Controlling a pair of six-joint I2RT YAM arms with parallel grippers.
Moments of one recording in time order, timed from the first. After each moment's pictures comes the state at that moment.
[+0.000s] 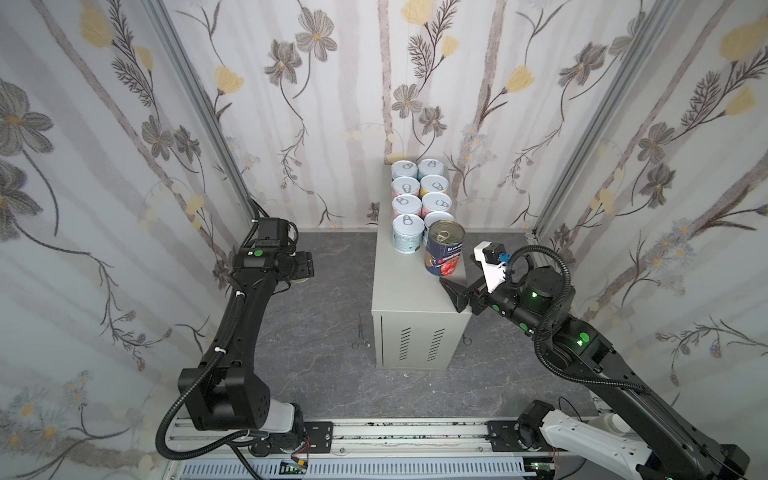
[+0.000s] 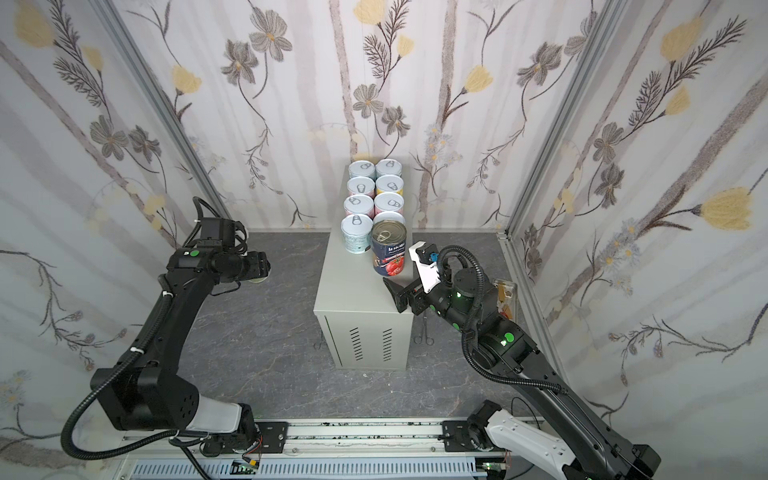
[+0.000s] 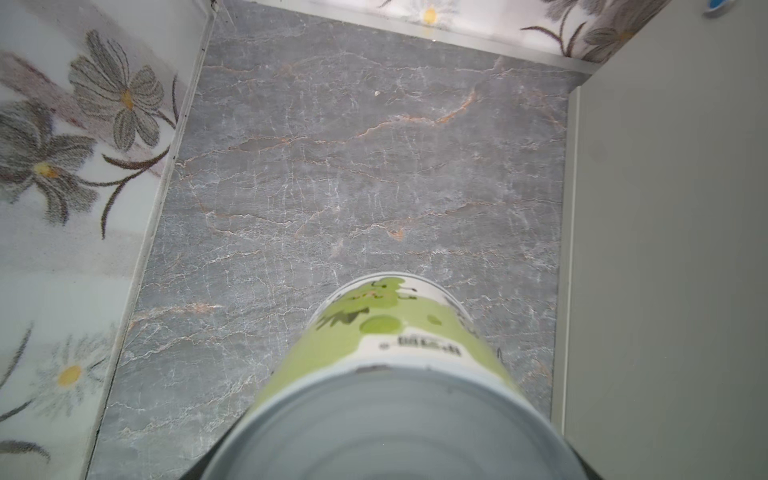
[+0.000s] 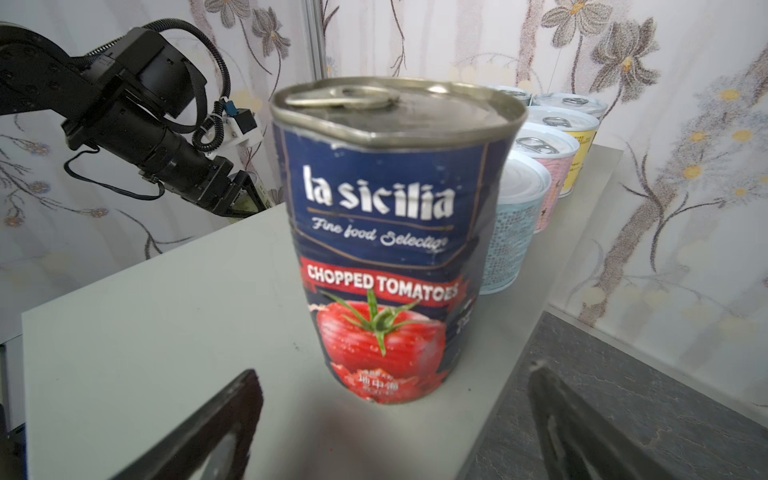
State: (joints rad) left arm -0.02 1.40 1.48 -0.98 0.04 -0.16; right arm 0.70 0.90 1.07 -0.29 -0.04 -0.02
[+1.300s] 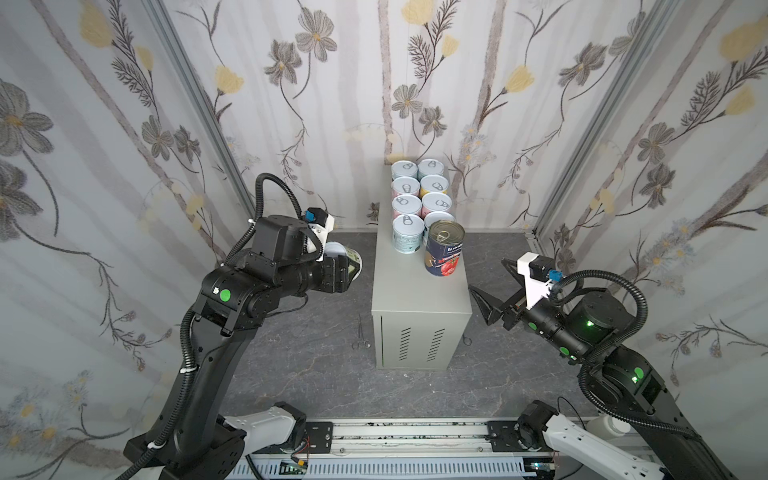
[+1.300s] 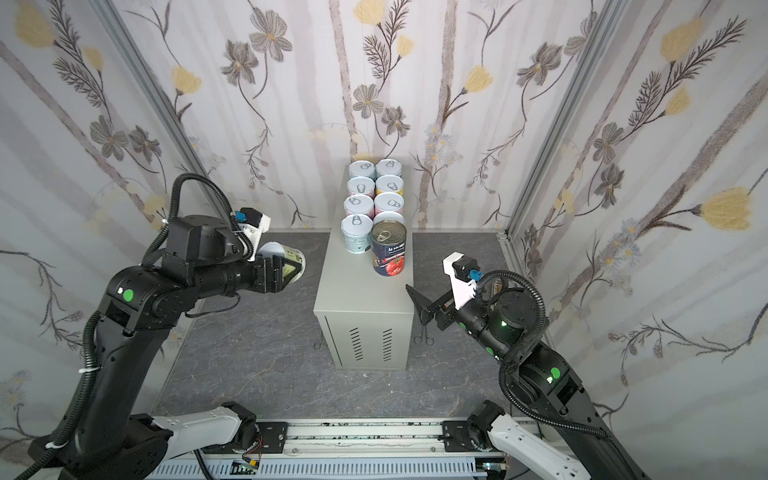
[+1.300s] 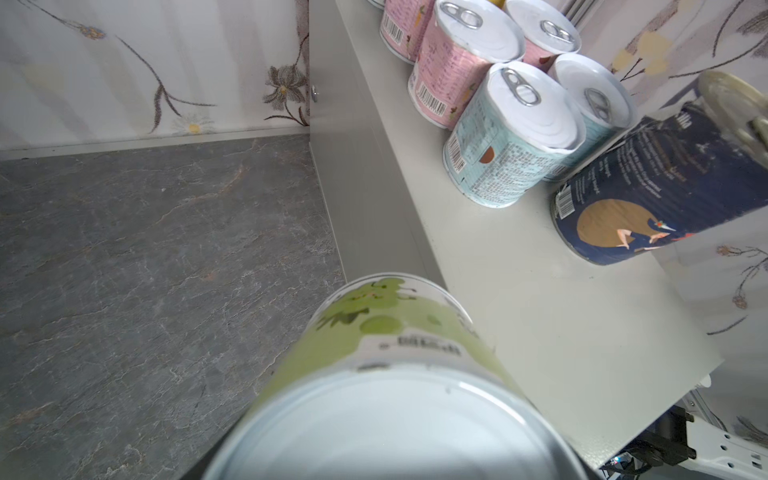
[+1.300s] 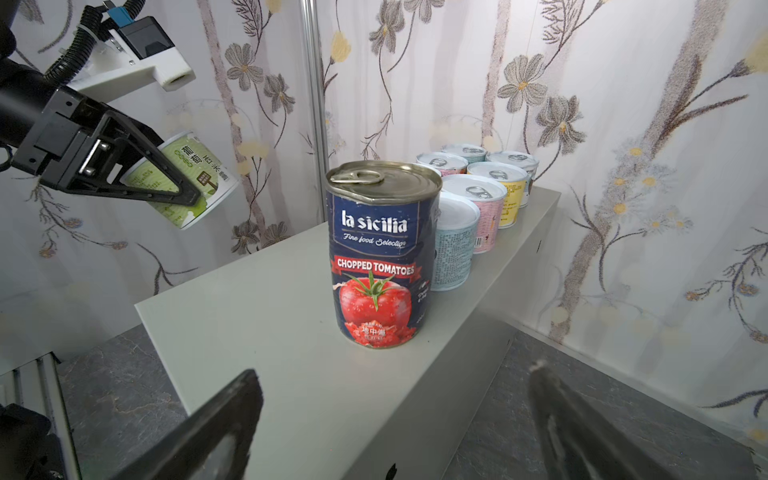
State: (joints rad) left arm -0.53 1.24 1.85 -1.24 0.11 -0.27; right arm 0.70 0.70 1.09 -0.41 0.01 -0.03
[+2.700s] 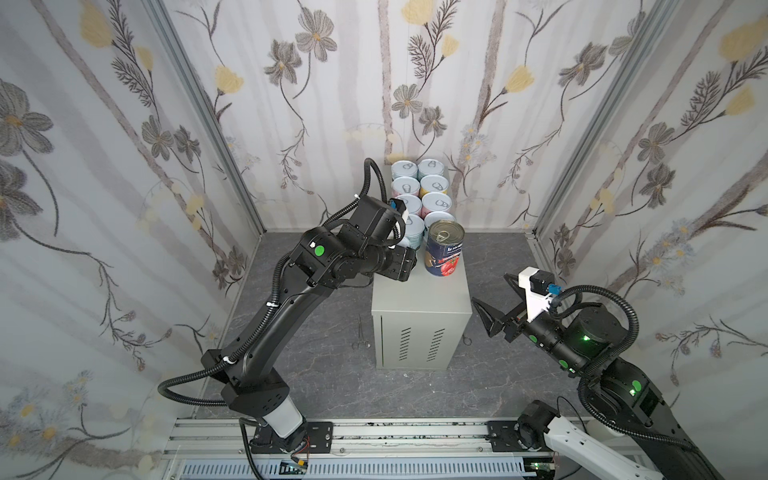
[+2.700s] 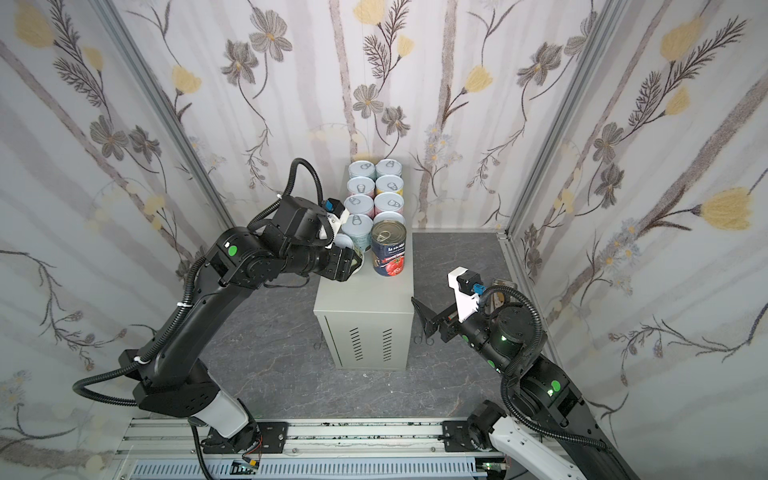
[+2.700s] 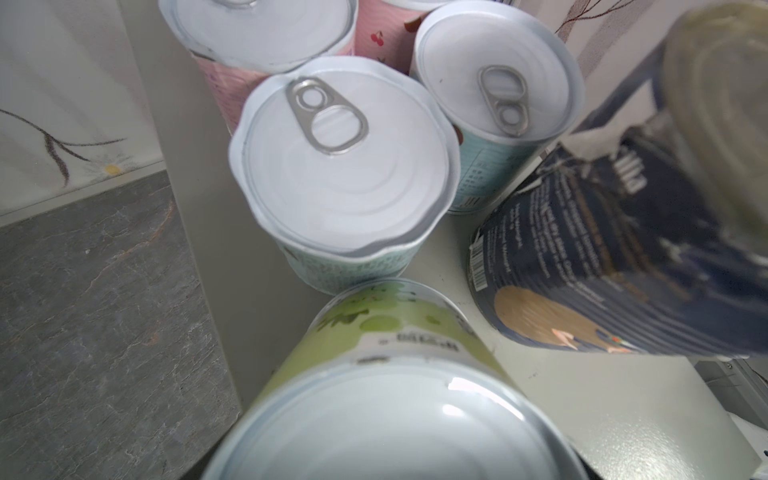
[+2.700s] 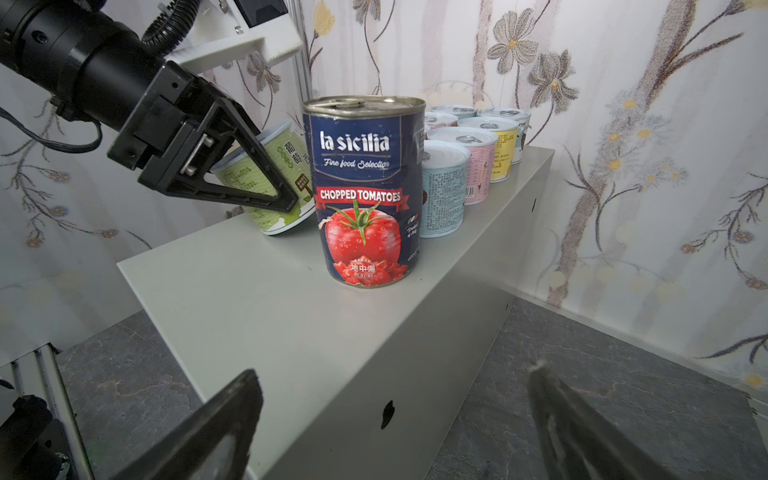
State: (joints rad) left arm -0.82 1.64 2.19 -1.29 -0.06 -0.29; right arm 0.70 0.60 0.97 -0.43 0.04 0.01
